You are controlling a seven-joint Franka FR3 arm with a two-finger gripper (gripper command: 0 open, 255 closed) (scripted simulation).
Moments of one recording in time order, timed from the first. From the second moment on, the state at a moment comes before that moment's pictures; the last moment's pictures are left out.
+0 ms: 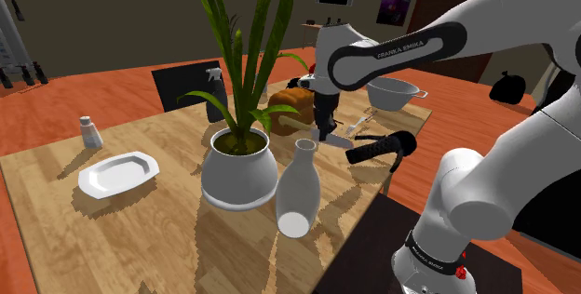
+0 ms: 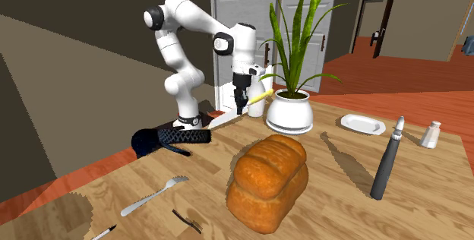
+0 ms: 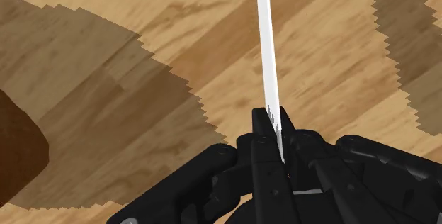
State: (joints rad) arm 0.24 -0.45 -0.20 -2.49 -0.19 2.01 -0.86
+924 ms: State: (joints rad) arm 0.40 -0.24 0.00 -2.28 -0.12 1.91 -0.56
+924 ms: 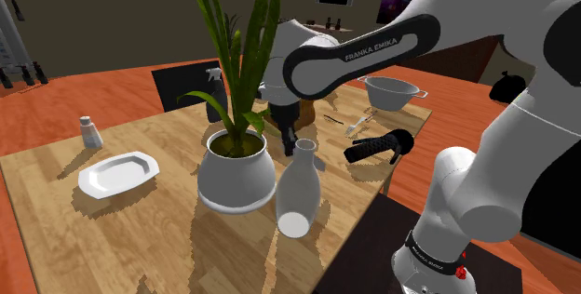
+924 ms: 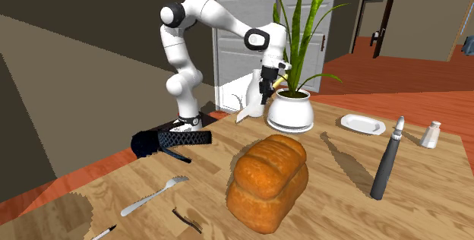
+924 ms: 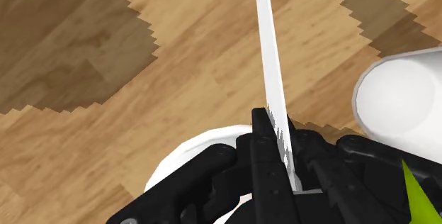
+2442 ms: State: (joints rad) arm 0.50 -0.69 -0.26 -2.75 0.09 2.44 -0.81
